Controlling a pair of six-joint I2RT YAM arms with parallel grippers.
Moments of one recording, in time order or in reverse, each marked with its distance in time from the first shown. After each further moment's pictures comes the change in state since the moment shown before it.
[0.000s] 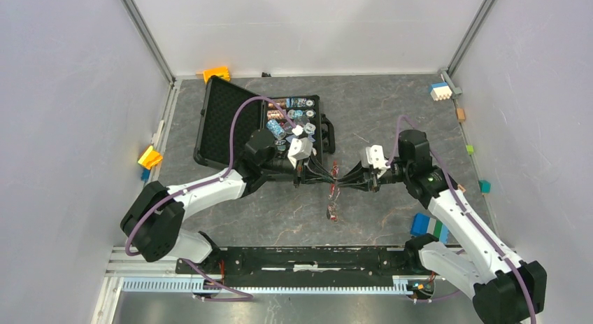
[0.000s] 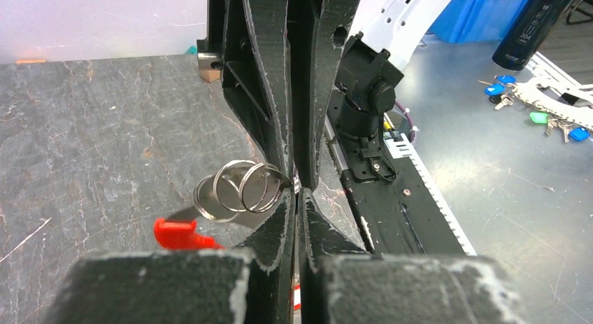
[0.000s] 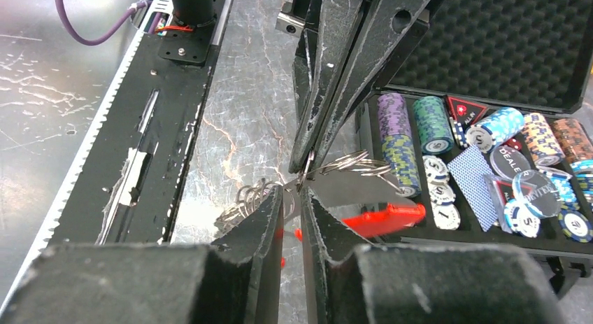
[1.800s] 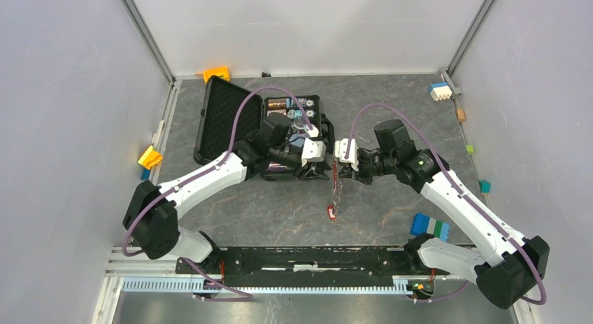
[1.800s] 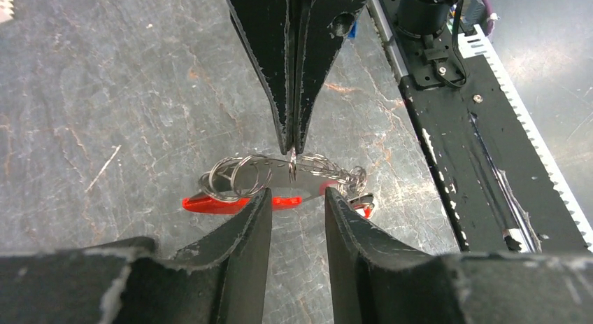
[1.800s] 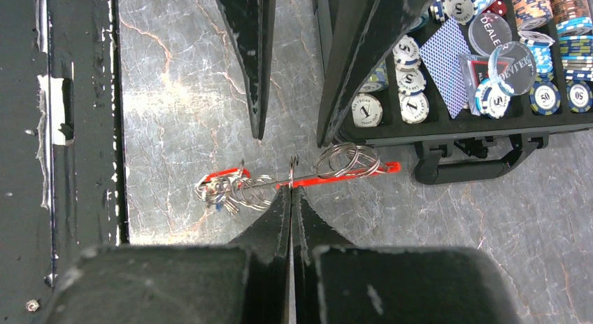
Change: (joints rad) left arm 0.004 0.014 0.287 -0.802 -0.136 0.608; right arm 0.184 0.154 0.266 -0.365 0.538 -0.097
